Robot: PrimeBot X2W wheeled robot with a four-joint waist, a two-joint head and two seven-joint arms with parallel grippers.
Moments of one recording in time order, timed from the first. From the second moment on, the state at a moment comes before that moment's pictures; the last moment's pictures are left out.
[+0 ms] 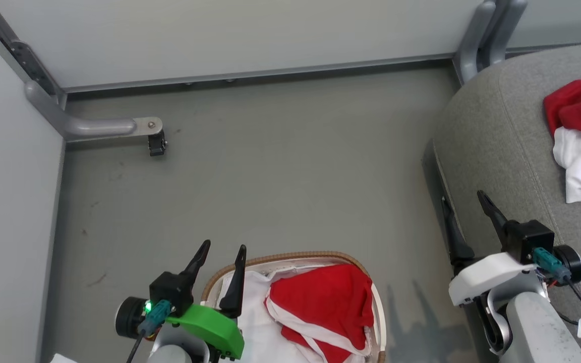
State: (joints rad) left arm -0.16 0.05 -0.33 0.44 -0.28 -0.13 -0.26; right arm -0.24 -0.05 -0.01 0.38 0.09 0.13 -0.26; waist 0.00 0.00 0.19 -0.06
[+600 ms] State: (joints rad) left arm -0.45 0.08 -0.64 0.64 -0.34 -0.13 -0.26; right arm -0.41 -0.05 -0.01 0.25 0.12 0.13 -0.26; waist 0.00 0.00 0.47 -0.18
